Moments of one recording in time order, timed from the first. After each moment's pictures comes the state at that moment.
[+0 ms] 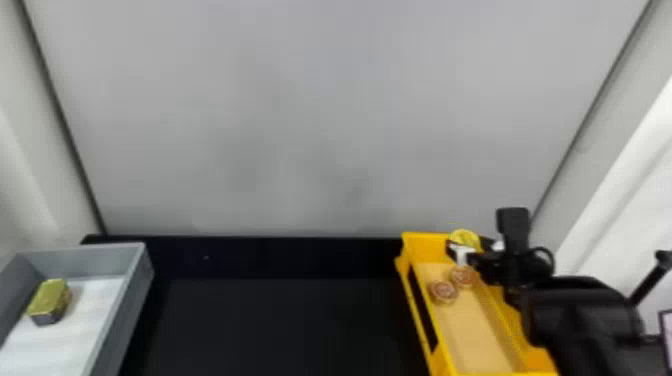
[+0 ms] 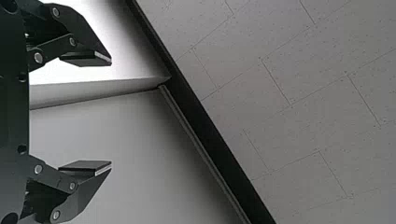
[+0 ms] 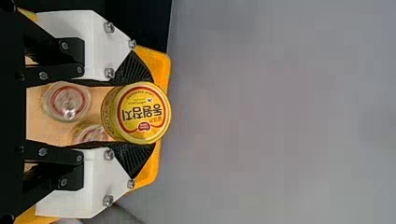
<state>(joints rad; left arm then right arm) -0.33 0.40 0.07 -2.12 -0.25 -0.26 0.32 -0.35 -0.28 -0.17 -1.23 0.03 0.55 0.15</state>
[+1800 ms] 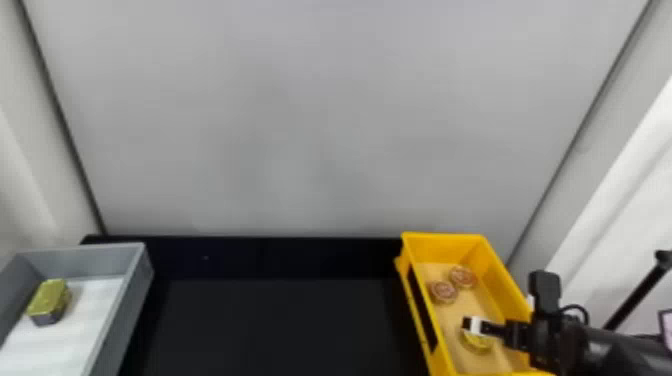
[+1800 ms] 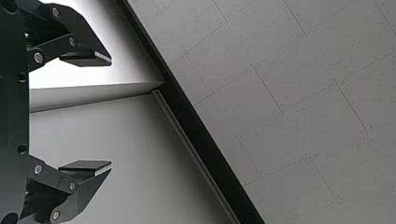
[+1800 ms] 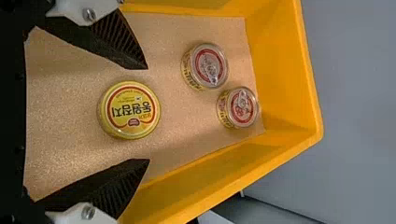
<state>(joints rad) -0.31 0.39 0.09 -2.12 -0.25 -0.31 0.32 -0.33 -0.43 -0.13 -0.97 -0.37 0.70 0.06</state>
